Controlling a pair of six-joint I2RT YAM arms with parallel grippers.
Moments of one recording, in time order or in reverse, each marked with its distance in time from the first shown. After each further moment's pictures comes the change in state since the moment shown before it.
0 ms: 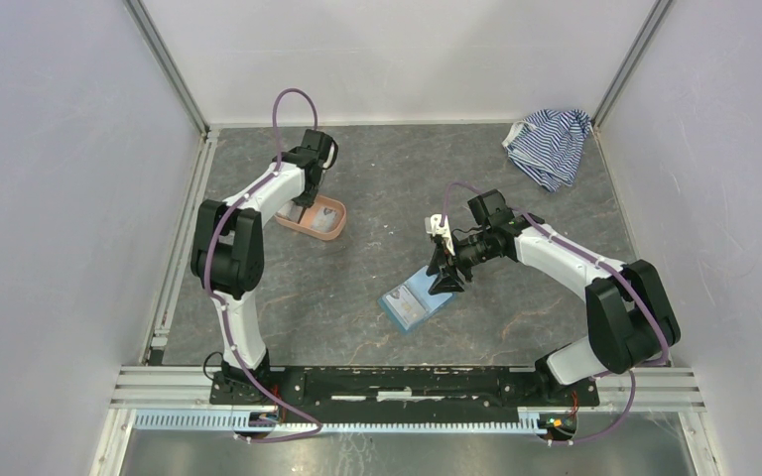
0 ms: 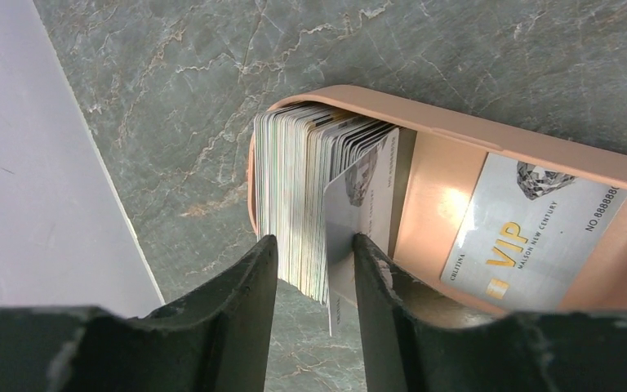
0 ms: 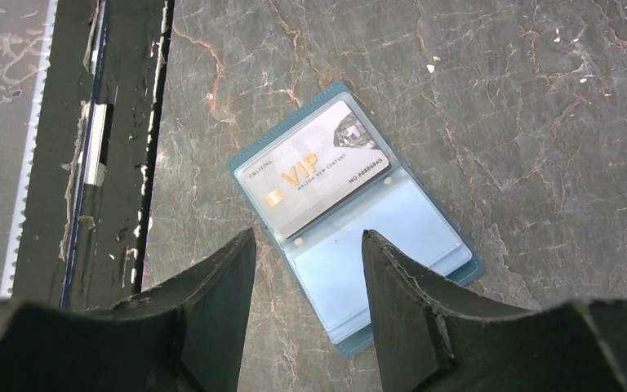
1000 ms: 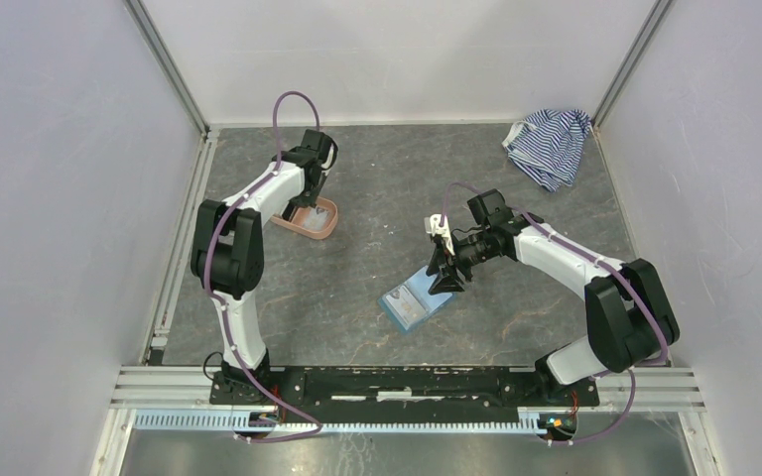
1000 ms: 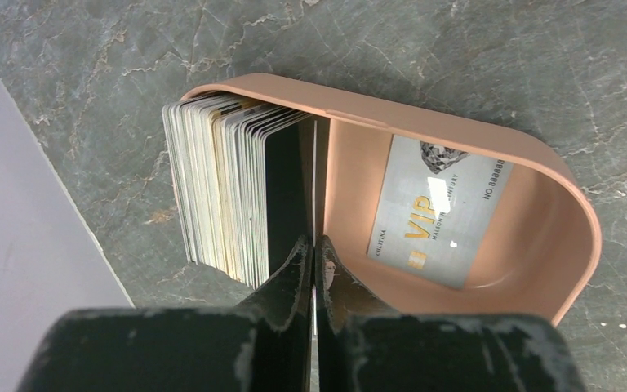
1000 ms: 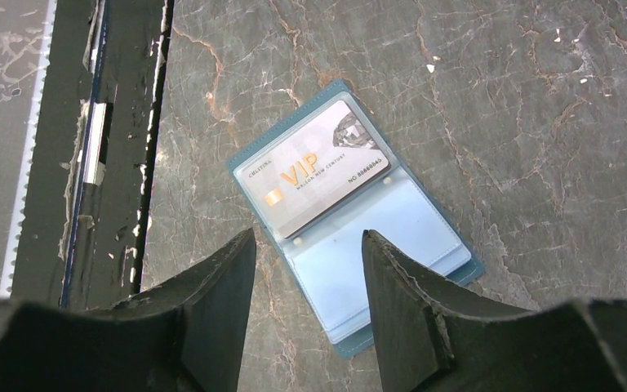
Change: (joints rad) left arm 0.000 0.000 0.007 -0.041 0.100 -0.002; right arm 0.000 0.006 0.005 -0.008 0.000 -0.007
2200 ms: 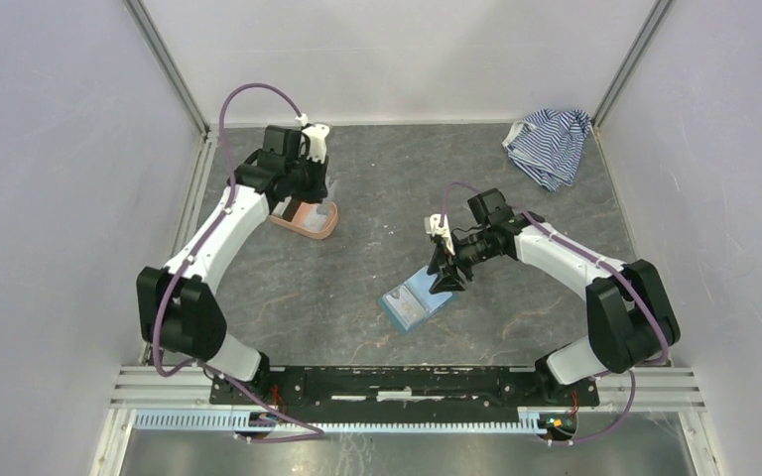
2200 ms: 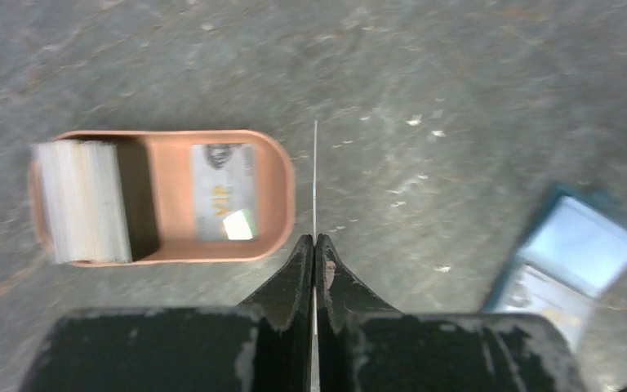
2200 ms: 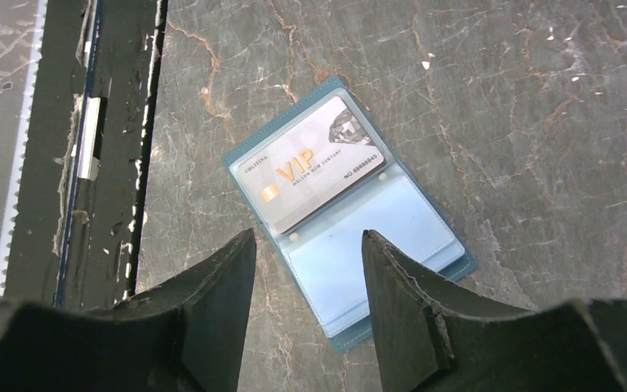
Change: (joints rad) left arm 0.002 -0.413 -0.143 0.055 0.529 -0.106; right arm 0.000 0.002 0.009 -0.018 0.011 -0.016
